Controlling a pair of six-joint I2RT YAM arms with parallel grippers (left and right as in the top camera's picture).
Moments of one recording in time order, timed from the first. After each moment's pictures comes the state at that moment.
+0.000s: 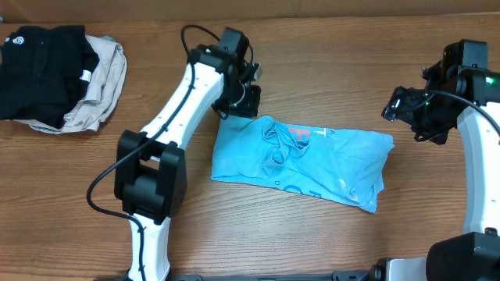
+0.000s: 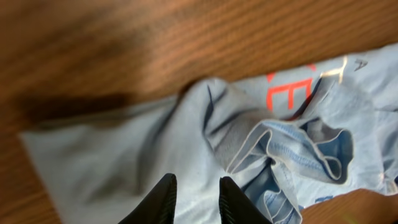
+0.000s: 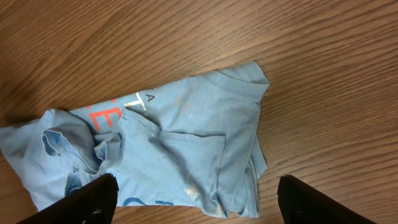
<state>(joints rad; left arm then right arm) -0.39 2.16 1.86 -1.09 0.33 -0.15 -0.18 1.59 1.56 -1.30 -0.16 0.25</state>
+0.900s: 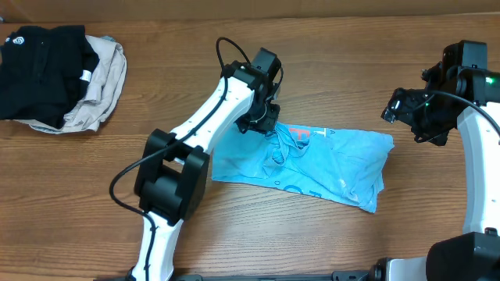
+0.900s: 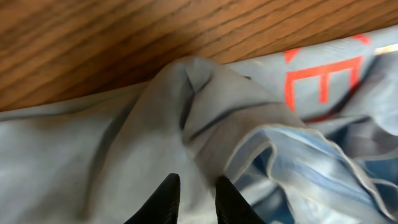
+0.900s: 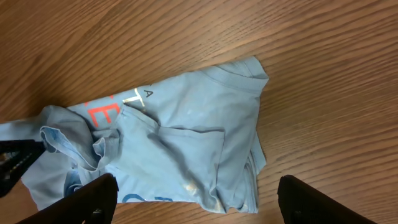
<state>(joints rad) -0.52 2.22 1.83 -1.06 0.16 -0.21 -0.18 1.59 1.56 -1.31 -0.16 0.25</state>
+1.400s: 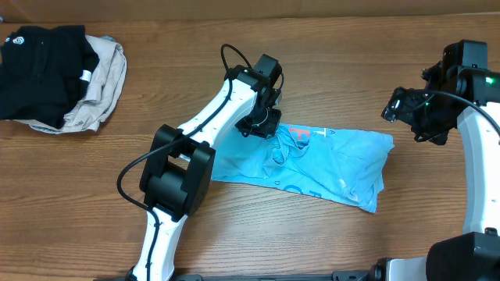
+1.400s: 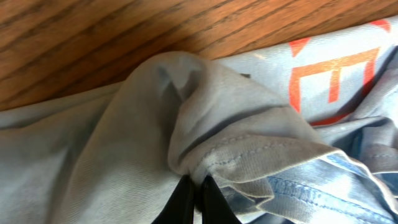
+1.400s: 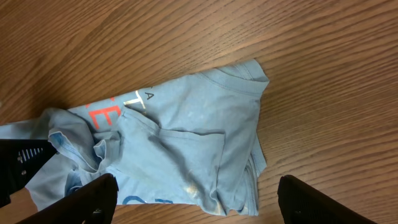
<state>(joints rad) -0.52 2.26 1.83 -1.05 0.21 -0.20 -0.18 1.59 1.56 -1.31 -0.16 0.25</state>
